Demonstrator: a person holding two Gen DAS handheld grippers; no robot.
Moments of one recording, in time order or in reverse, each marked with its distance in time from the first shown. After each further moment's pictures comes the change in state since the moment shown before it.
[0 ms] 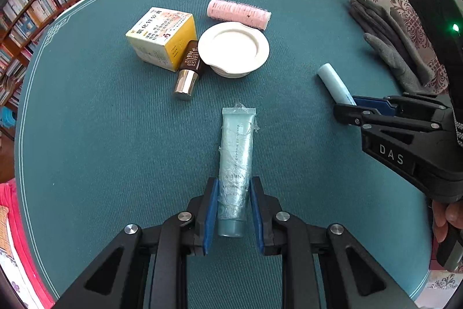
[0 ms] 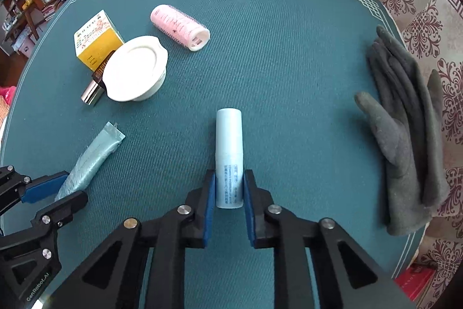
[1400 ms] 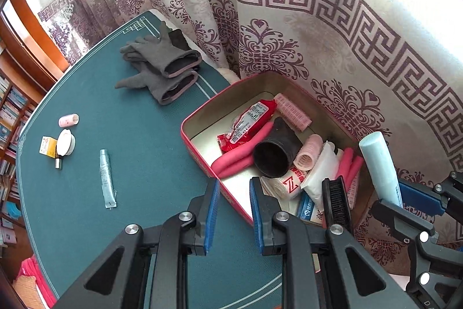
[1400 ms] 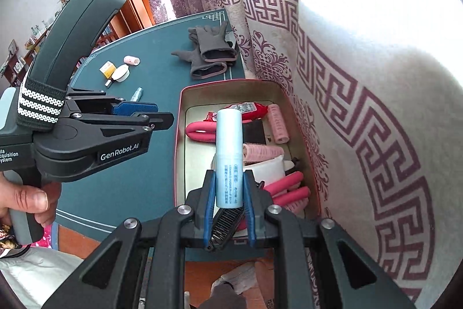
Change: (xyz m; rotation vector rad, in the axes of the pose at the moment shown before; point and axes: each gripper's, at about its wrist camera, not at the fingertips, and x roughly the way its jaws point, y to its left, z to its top) left arm -0.113 -0.364 -0.079 0.394 -0.112 -0.027; right arm -0.240 -0.190 -0.327 0.262 -0.311 0.018
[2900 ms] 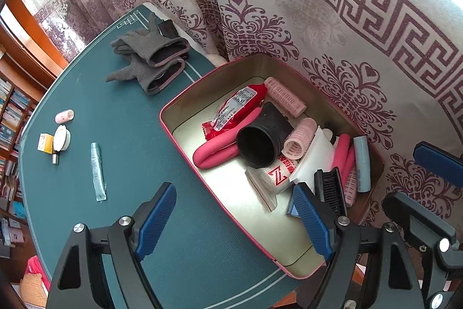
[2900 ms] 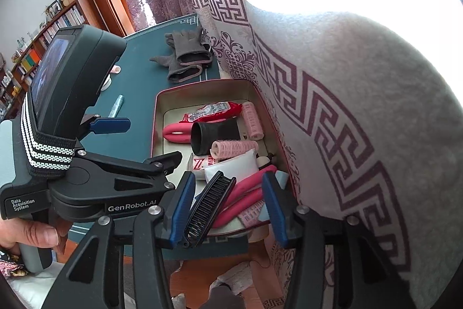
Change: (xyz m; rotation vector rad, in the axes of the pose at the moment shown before) left arm 0.019 -0.027 -0.005 0.006 0.043 0.050; right arm -0.010 -0.015 -0.006 0.057 -0.004 -0.058
